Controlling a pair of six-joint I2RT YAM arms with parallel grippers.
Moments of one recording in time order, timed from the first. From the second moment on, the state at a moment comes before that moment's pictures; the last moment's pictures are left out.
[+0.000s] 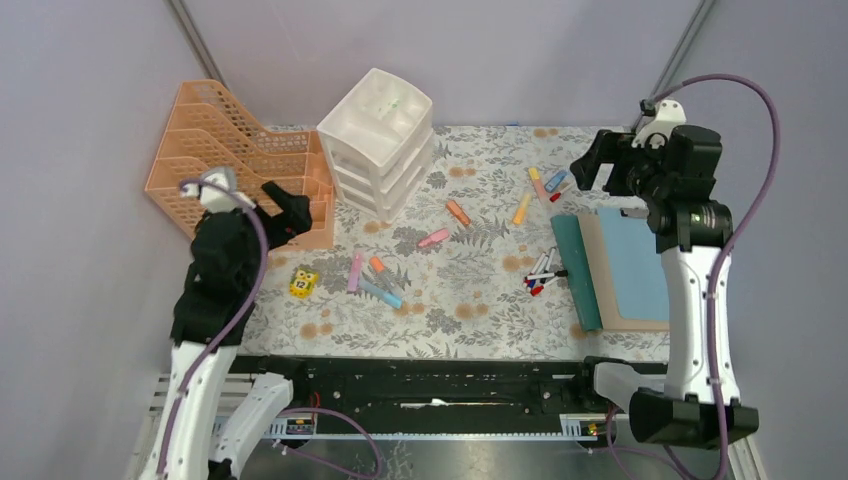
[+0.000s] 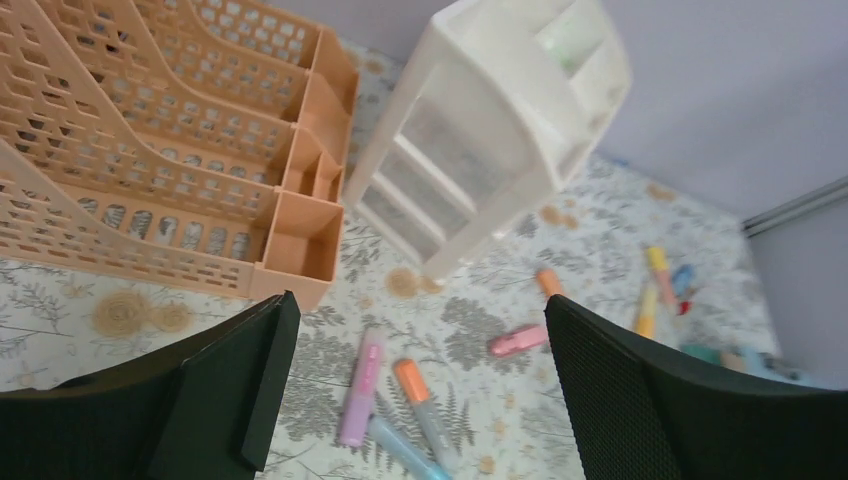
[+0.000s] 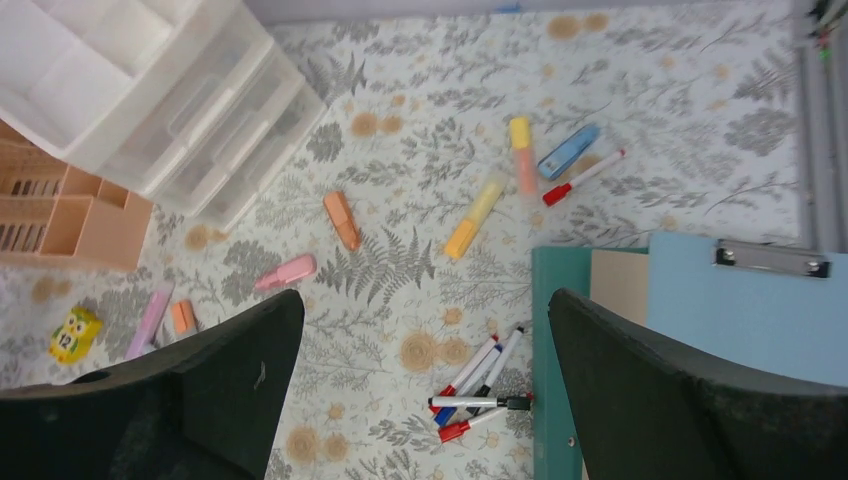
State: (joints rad) left arm -0.18 0.74 1.04 -0.55 -0.19 -0.46; right arm -0.09 1.16 1.42 -0.70 -0.37 0.11
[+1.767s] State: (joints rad) left arm -0.48 0.82 0.78 -0.40 0.12 -0.36; right arm -0.17 1.43 0.95 -0.44 -0.04 -0.42
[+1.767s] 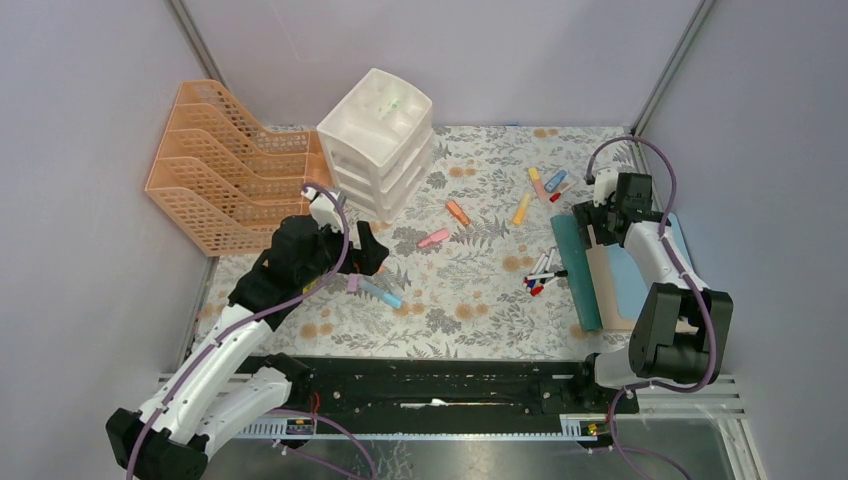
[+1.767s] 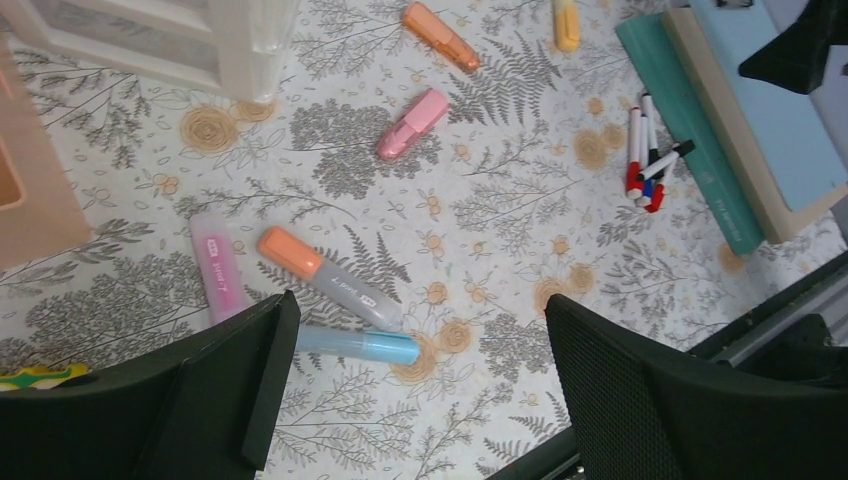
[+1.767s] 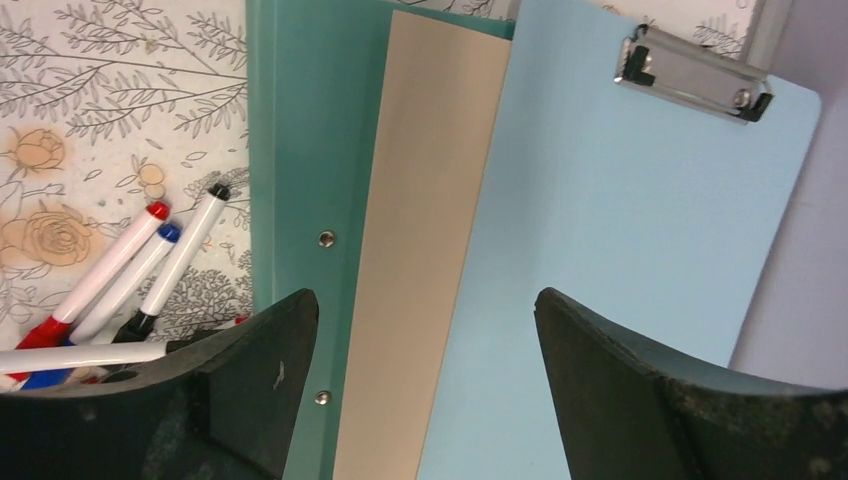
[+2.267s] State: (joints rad) left arm -0.30 0.86 0.76 -0.40 0.15 -0.34; right arm -0.07 1.51 0.93 -0.48 0.02 -0.40
